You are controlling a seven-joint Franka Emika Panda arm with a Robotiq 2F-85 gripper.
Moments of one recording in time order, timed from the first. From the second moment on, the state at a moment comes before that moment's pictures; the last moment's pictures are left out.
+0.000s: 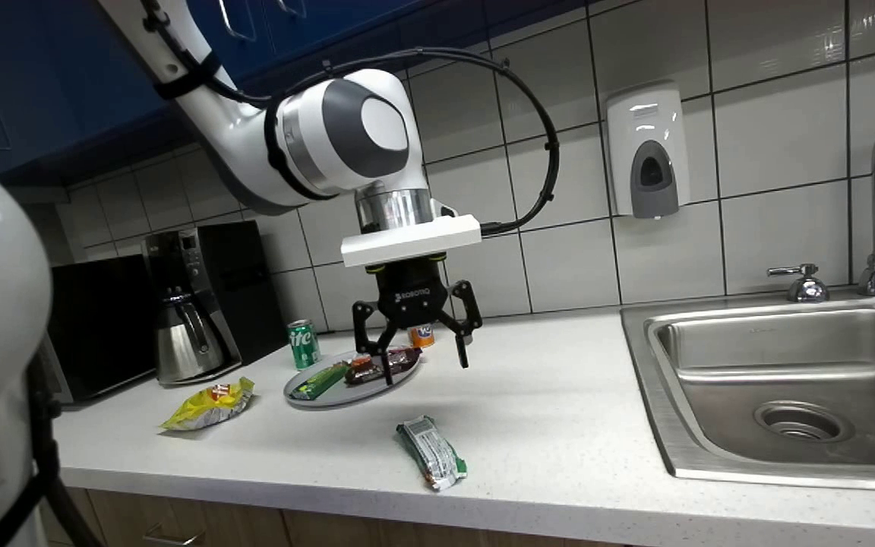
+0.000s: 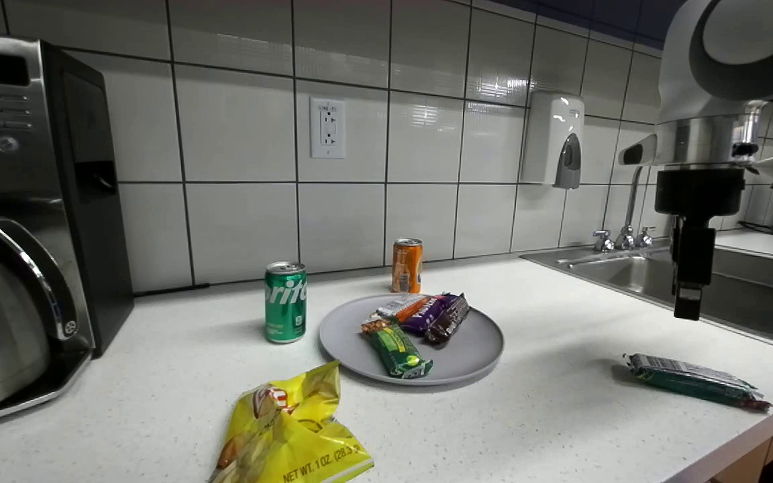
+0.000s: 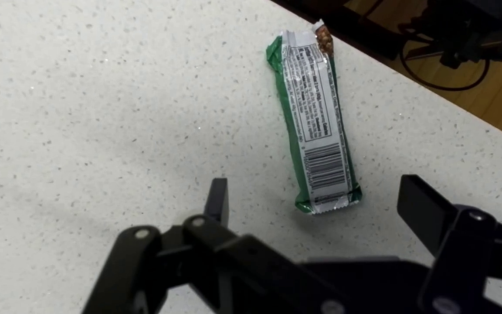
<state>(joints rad) -0.01 -0.20 -0.17 -2.67 -0.12 2.41 -0.62</state>
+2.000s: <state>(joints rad) -0.01 -0.03 -0.14 -2.72 -0.14 2.55 -0.62</state>
